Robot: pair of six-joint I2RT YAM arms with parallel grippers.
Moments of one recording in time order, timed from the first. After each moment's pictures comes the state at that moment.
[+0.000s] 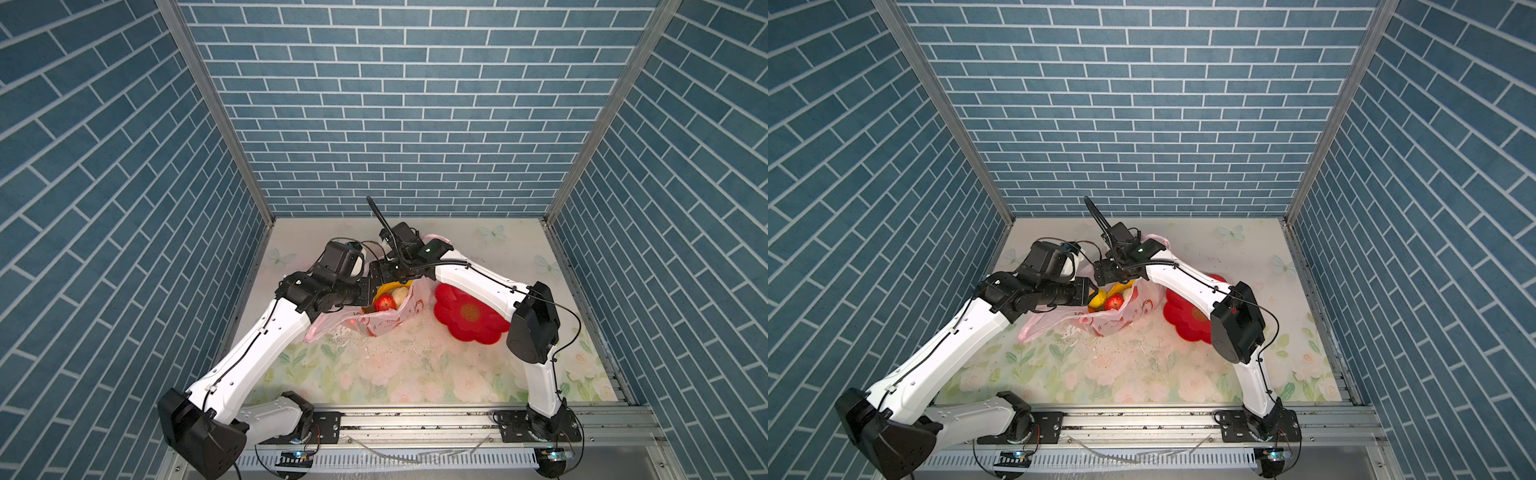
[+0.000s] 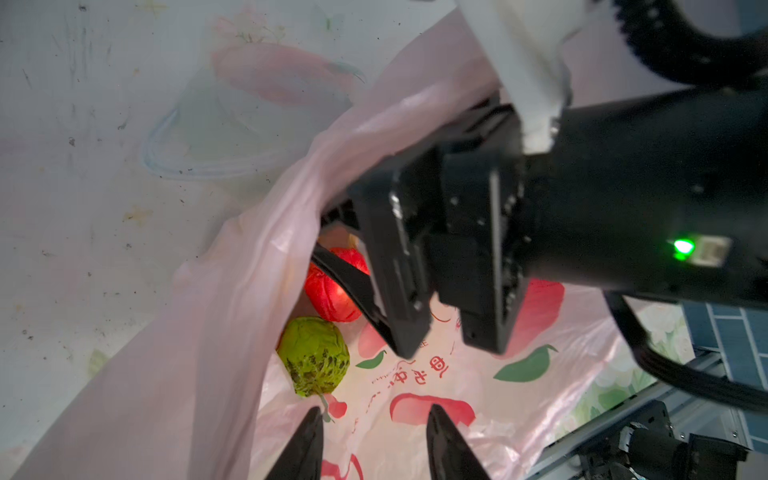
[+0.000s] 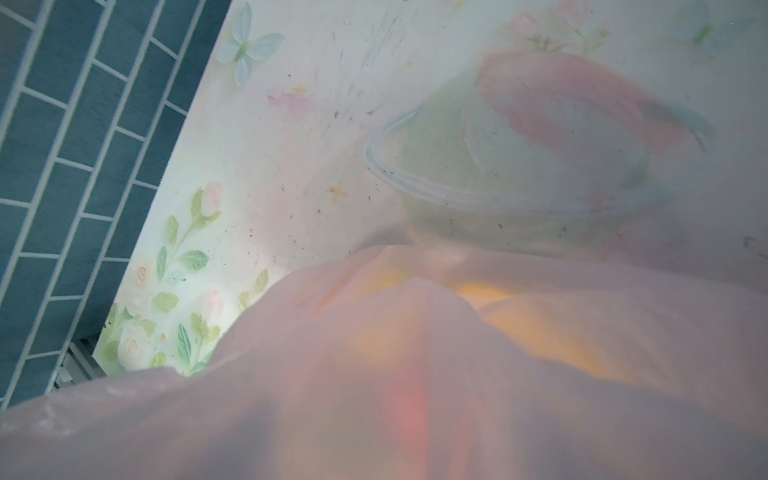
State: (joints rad) left arm -0.52 1.21 1.21 -0.88 0.10 -0.43; right arm 0.89 2.03 1.87 -0.75 -0.10 0.45
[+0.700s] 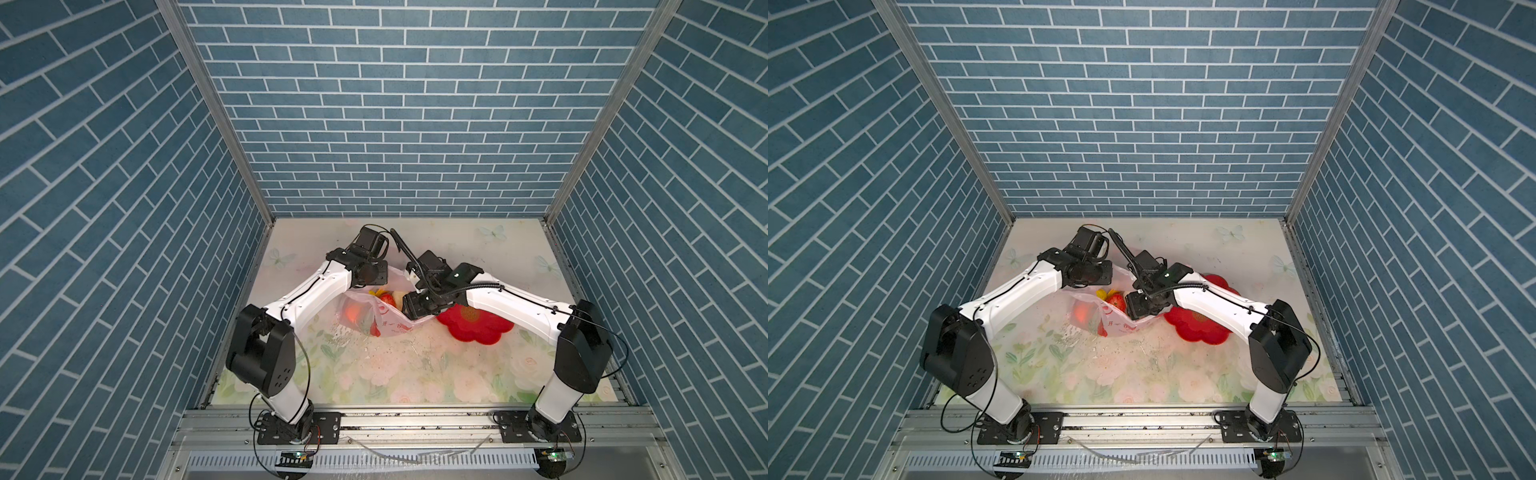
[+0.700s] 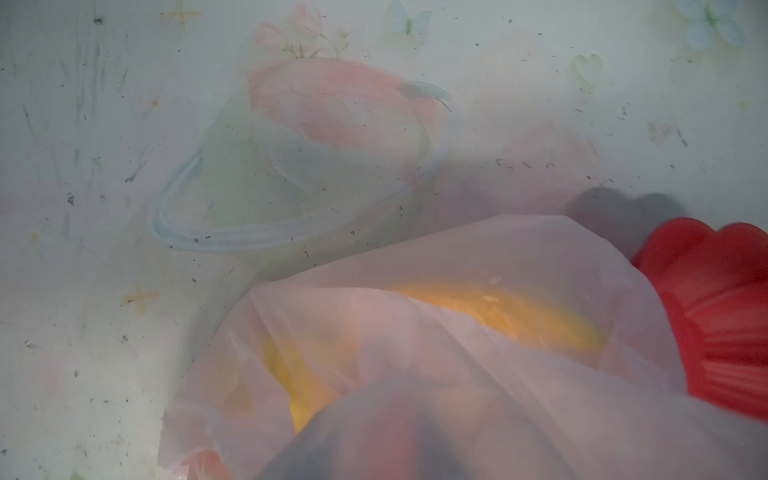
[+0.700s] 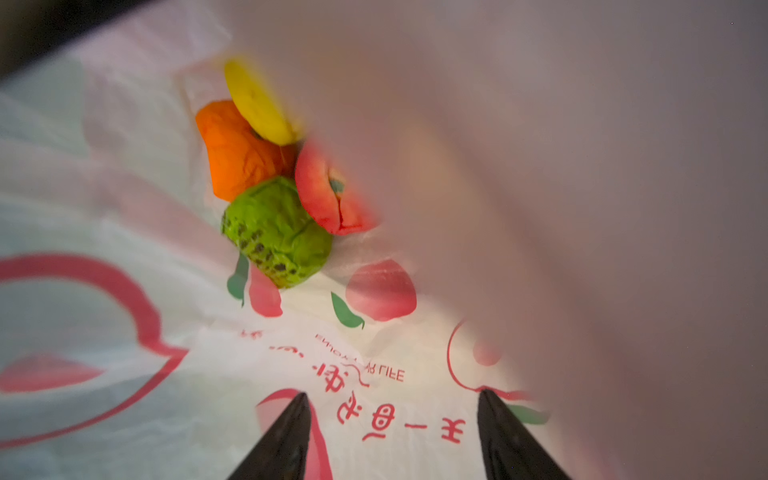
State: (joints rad) left arm -0.49 1.68 1.34 -0.68 -0.06 -0.43; right arm 0.90 1.70 1.36 -0.78 -0.17 0.45
